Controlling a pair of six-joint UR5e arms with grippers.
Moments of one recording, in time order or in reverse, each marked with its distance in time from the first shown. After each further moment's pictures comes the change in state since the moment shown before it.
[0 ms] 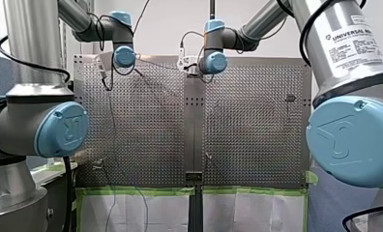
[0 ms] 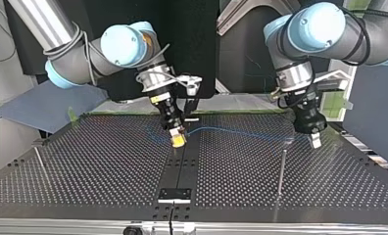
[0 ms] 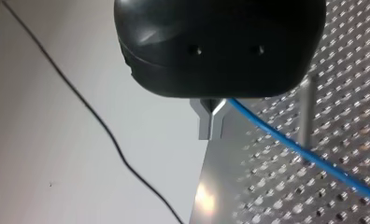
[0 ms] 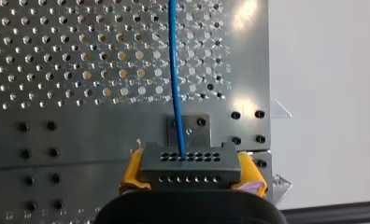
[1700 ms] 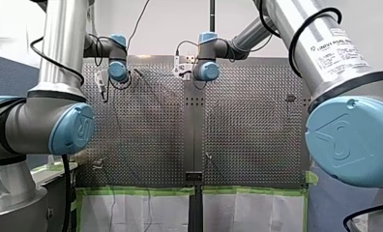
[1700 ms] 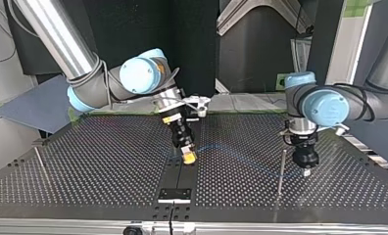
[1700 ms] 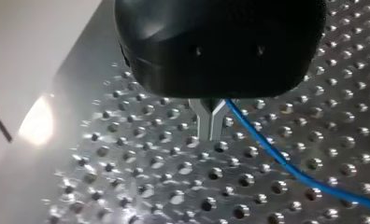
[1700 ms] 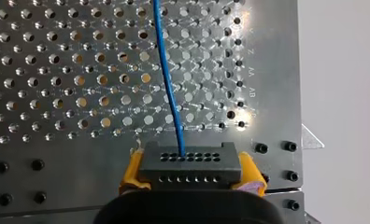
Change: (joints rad) left arm 0.181 -0.307 0.223 -0.127 0.318 -0.030; right arm -0.002 0.163 -0.193 0.004 -0.029 -0.003
